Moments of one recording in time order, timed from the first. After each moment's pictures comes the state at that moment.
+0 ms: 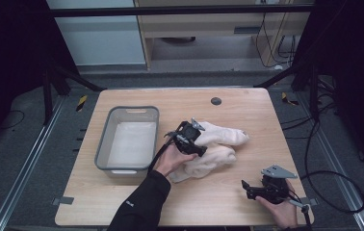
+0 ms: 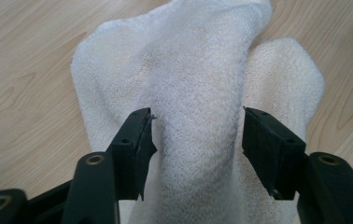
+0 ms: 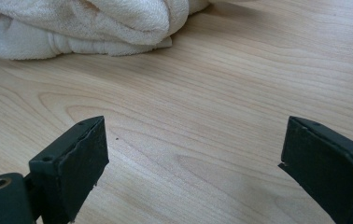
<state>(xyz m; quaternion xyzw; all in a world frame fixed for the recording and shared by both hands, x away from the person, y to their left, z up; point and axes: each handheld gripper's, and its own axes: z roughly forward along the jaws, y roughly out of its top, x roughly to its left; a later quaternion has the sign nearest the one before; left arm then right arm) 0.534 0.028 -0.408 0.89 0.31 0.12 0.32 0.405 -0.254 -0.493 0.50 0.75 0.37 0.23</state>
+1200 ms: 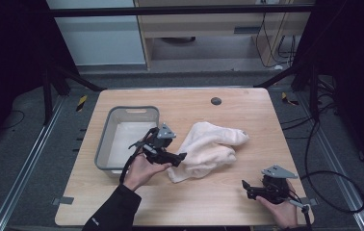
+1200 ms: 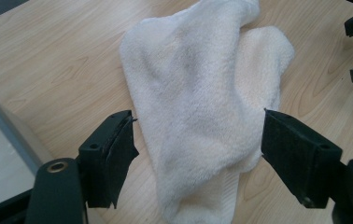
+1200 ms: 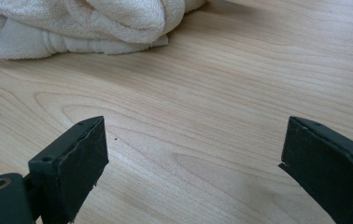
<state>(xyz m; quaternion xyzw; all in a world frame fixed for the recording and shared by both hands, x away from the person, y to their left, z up) 0.485 0.110 -0.382 0.86 0.31 0.14 0.37 0.405 -0.255 -0.494 0.50 0.75 0.37 0.23</state>
